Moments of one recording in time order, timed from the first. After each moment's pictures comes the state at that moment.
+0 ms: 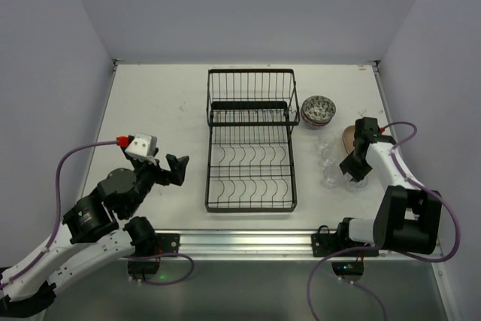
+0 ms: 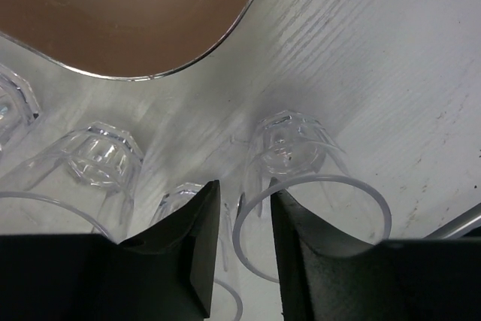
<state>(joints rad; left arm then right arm) -0.93 0.37 0.72 -0.58 -0.56 -0.27 -0.13 1.31 0.79 -0.81 0.23 0.73</state>
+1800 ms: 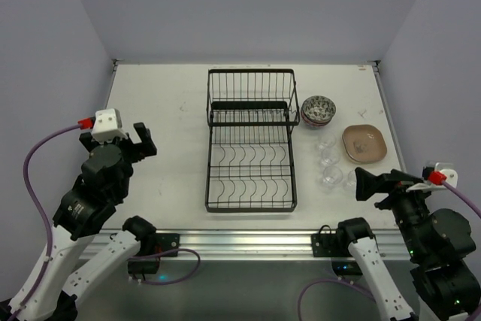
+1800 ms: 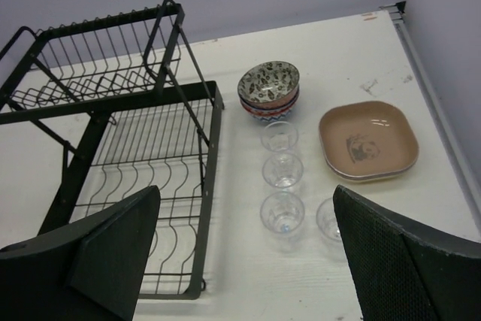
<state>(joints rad) -0.54 0.53 0.95 -0.68 -0.69 -0.26 0.21 0.25 1.18 -1.05 0.13 0.26</state>
